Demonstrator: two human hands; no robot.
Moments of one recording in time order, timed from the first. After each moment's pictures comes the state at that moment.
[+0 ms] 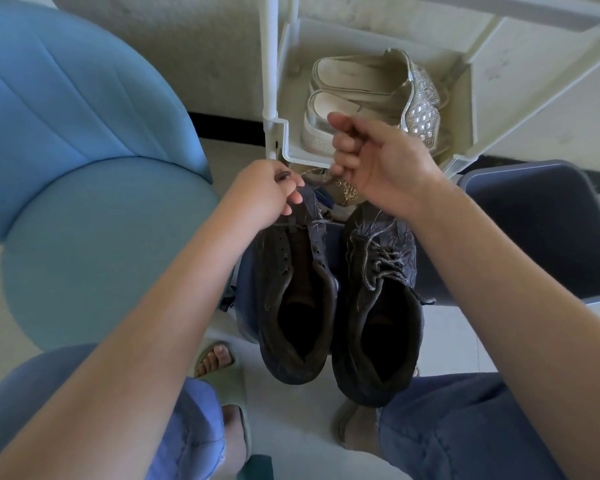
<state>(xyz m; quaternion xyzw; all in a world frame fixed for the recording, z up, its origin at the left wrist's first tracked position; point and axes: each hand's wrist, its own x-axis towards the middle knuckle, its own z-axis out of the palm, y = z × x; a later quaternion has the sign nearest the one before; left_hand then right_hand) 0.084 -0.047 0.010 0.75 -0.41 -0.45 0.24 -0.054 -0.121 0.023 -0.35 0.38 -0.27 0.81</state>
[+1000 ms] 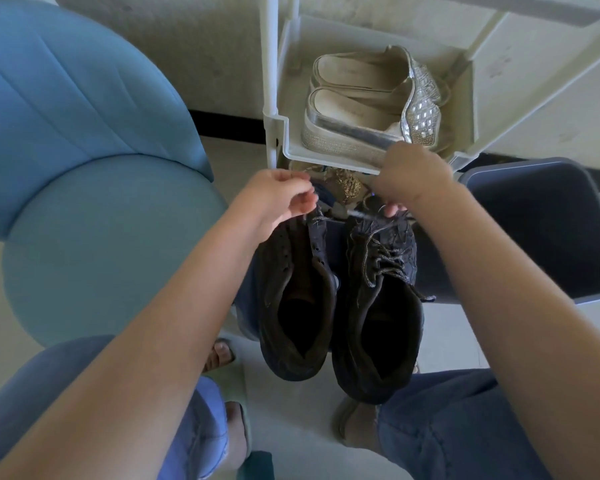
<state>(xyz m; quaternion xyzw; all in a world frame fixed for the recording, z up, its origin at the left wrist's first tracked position) 0.073 -0.045 -0.001 0.63 -0.15 -0.63 0.42 -0.071 -0.128 0.025 -0.74 0.63 0.17 0.17</state>
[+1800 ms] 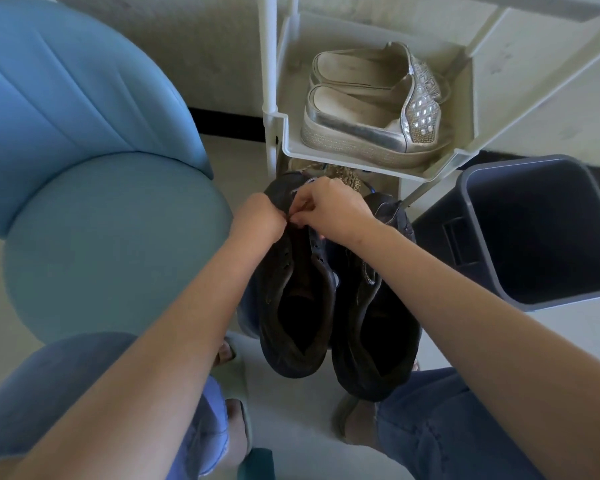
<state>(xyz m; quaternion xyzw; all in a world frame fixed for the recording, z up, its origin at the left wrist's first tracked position) 0.077 -0.041 -0.046 0.84 -0.37 -0.40 0.09 -0.036 -0.087 -0.031 -0.83 0.45 0.05 0.34</state>
